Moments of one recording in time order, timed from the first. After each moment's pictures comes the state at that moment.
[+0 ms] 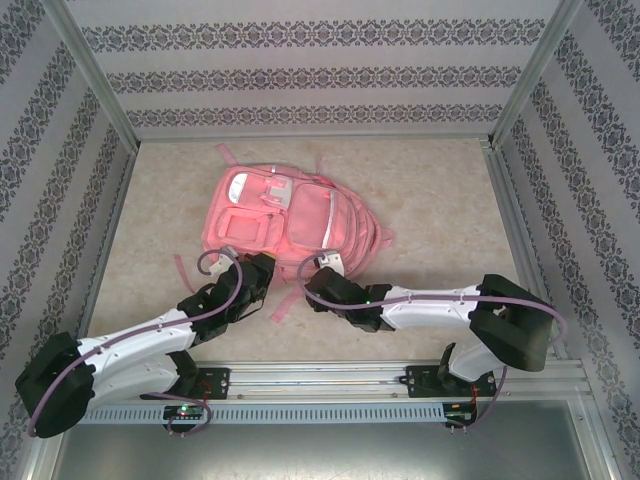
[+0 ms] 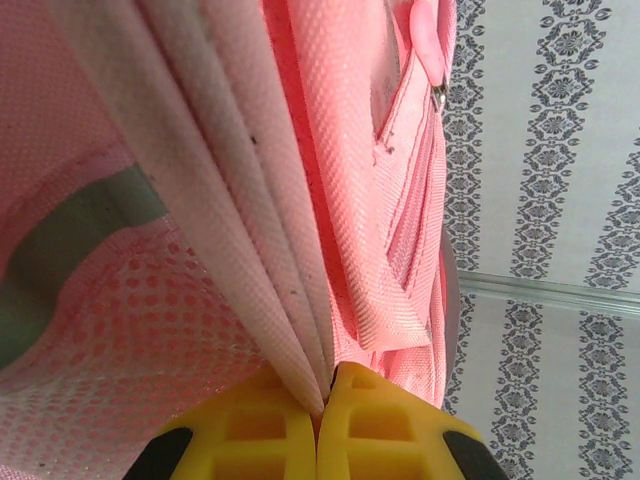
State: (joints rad) left arm -0.80 1.00 0.39 0.15 -0.39 -1.66; right arm 1.10 1.49 0.69 -0.03 0.32 0.74
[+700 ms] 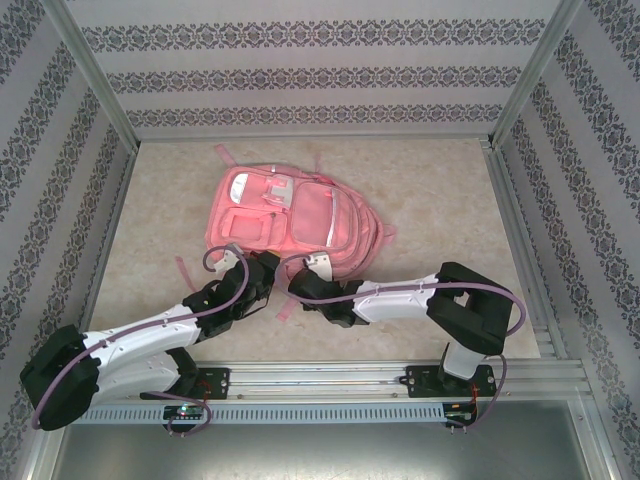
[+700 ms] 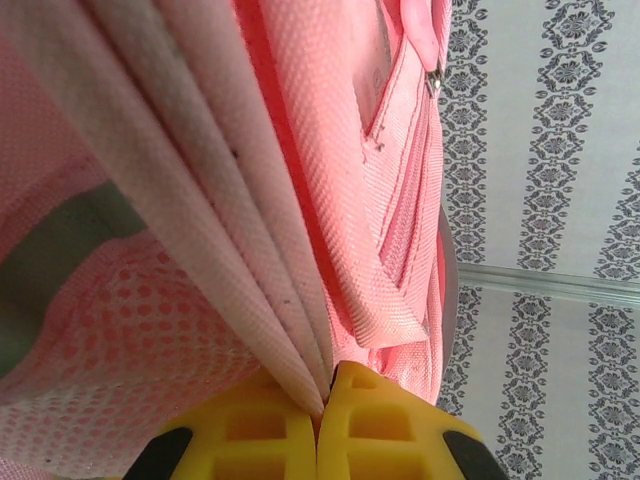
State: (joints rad) left arm -0.82 1.05 0.43 0.14 -0.40 -1.66; right arm 1.11 1.70 0.84 -0.11 0.41 0.81
